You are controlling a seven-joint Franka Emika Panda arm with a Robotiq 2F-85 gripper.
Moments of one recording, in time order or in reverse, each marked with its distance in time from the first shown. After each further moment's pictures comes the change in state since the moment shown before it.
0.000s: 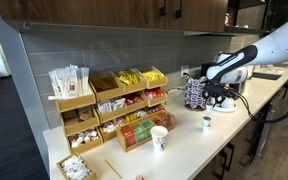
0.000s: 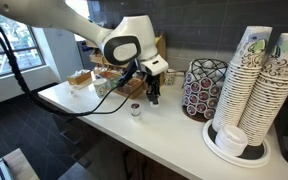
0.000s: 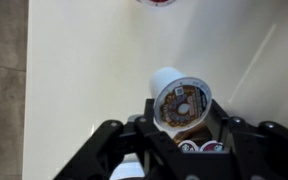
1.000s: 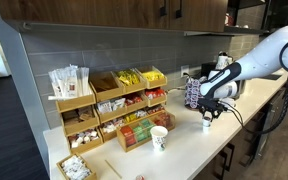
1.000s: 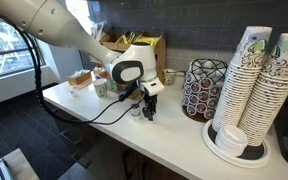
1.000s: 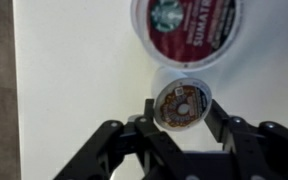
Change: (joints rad) arm 0.008 0.166 0.026 0.007 -0.020 0.024 0.123
